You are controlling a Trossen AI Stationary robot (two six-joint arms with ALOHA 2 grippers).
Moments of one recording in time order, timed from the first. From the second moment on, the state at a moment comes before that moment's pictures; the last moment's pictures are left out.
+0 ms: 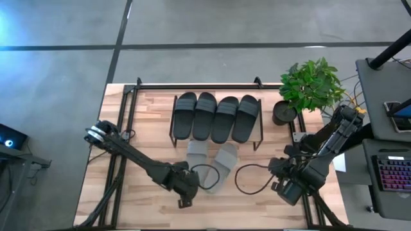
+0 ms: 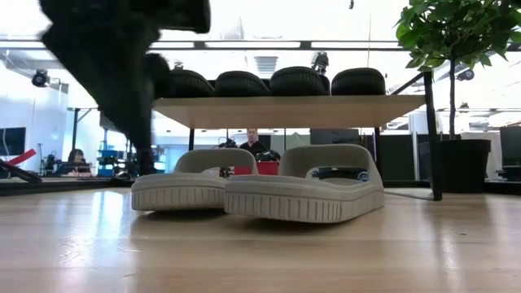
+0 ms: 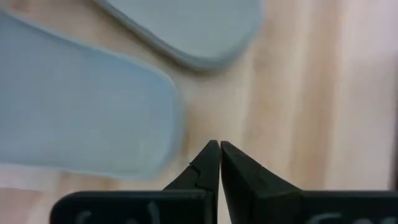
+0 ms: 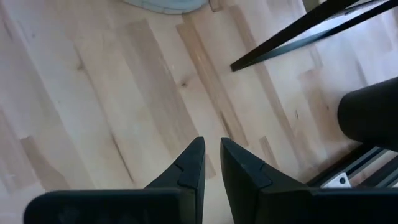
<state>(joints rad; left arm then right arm) -0.53 1.80 1.25 -0.58 -0.13 -0.69 0.88 1.46 1.21 -1.44 0.42 1.28</state>
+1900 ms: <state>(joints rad) -0.49 1.79 1.05 -0.23 -0.49 -0.51 0.79 1.62 1.10 -0.91 0.29 1.25</state>
